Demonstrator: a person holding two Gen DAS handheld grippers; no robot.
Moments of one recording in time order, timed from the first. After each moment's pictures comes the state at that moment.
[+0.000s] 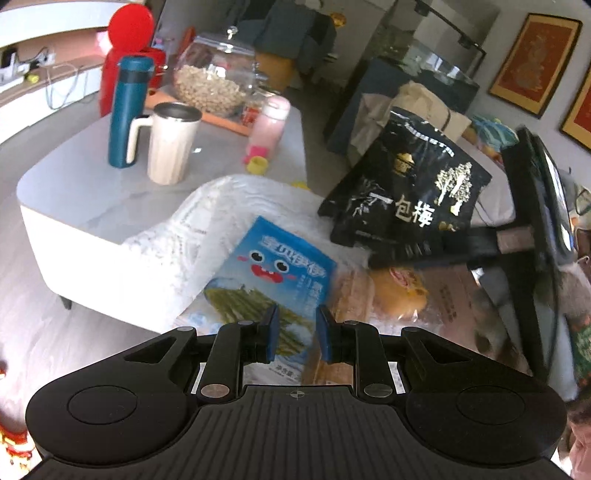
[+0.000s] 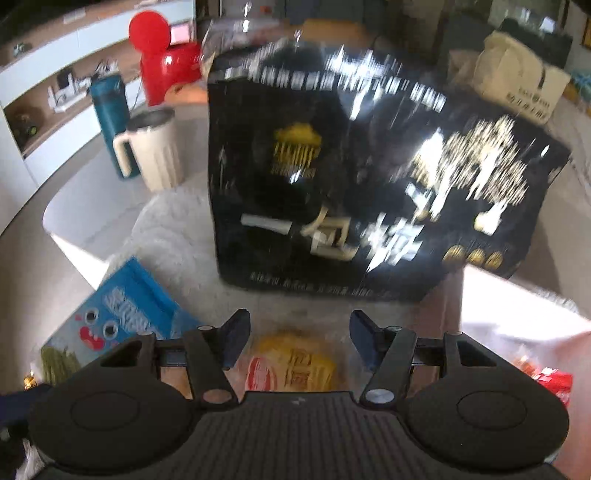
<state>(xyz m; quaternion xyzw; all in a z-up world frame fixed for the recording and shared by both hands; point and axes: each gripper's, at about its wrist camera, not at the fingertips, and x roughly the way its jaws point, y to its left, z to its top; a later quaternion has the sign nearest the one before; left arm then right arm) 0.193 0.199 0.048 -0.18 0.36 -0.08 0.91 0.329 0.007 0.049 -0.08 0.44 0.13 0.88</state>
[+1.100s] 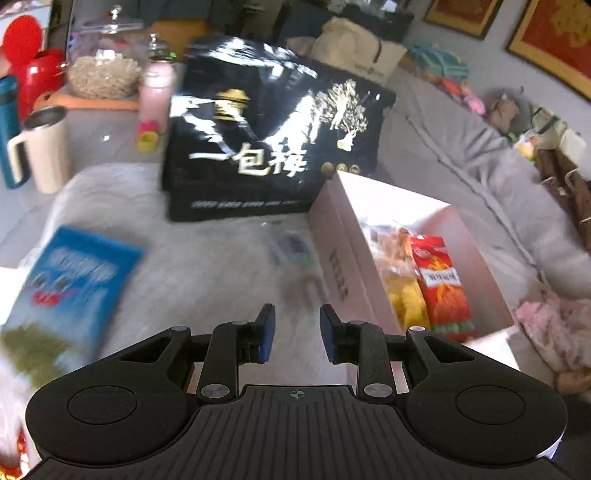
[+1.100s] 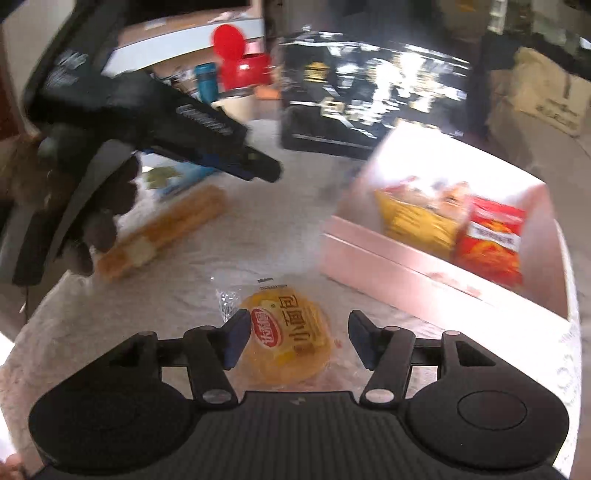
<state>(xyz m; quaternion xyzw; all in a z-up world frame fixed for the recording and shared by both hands) 0.251 0.058 0.063 -0.09 0.41 -0.17 0.89 0.118 -0.122 0.039 -0.07 0.39 0.23 0.89</state>
